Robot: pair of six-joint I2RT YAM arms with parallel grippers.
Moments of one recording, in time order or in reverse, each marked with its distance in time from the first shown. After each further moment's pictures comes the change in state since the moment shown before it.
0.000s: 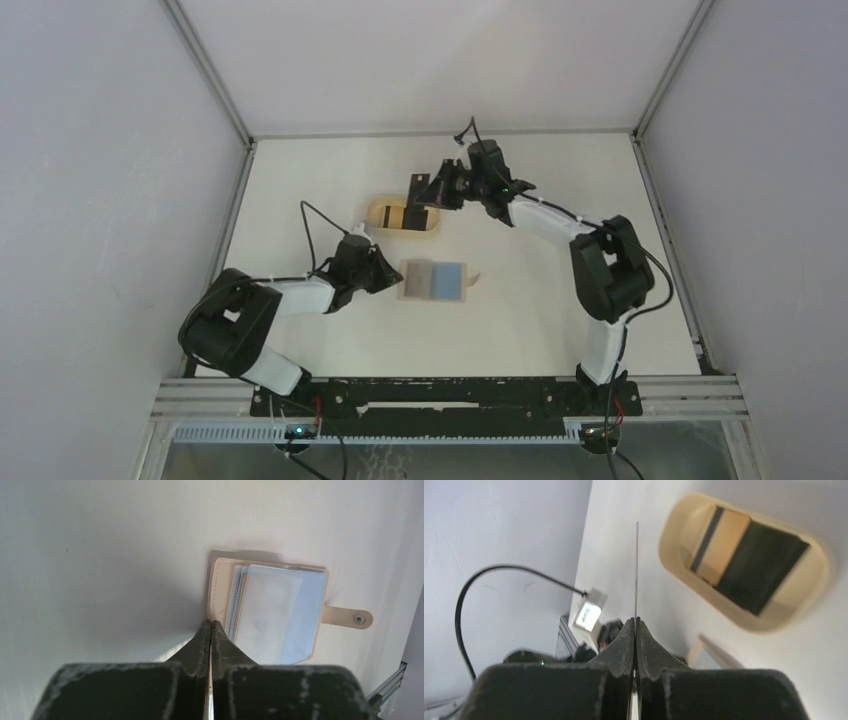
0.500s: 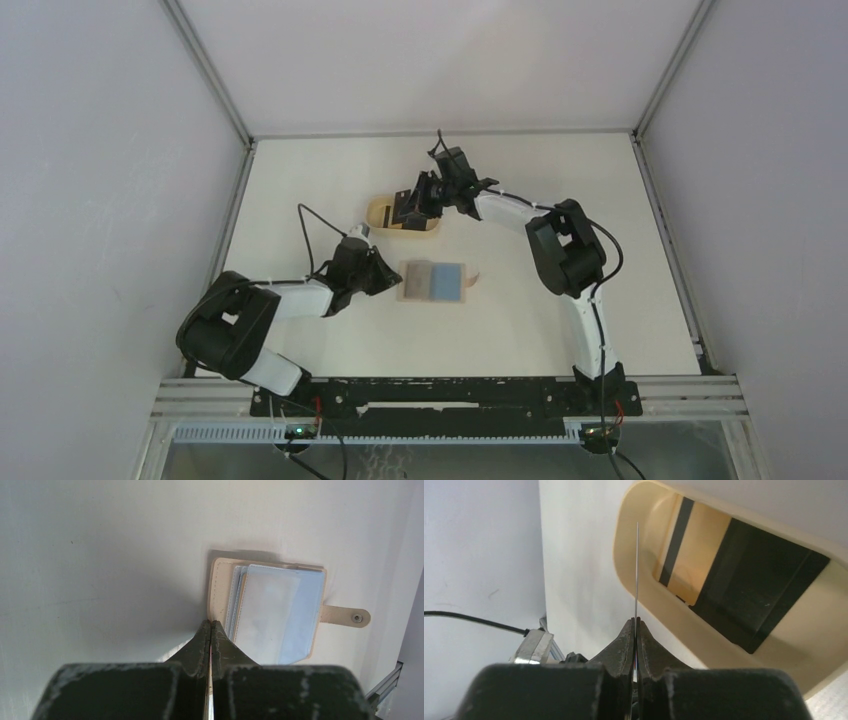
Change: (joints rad) left arm 0.002 -0.022 -0.038 0.031 0.000 -0.013; right arm 0.060 0.352 0.325 -0.130 0.020 0.016
